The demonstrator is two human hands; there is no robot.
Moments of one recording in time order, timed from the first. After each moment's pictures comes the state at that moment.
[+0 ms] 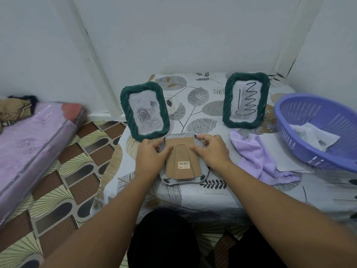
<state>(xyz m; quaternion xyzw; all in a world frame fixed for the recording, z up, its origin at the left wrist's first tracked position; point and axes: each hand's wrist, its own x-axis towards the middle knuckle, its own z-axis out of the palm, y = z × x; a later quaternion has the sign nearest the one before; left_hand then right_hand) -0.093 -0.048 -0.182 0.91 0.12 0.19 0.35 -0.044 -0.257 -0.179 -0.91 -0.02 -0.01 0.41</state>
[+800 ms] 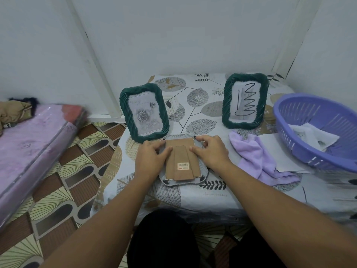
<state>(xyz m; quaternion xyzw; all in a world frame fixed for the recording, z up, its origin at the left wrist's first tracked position) -0.089 -0.044 -0.189 0.92 0.10 0.18 0.34 -0.044 -0.257 -0.179 -0.92 -0.03 -0.01 0.40</state>
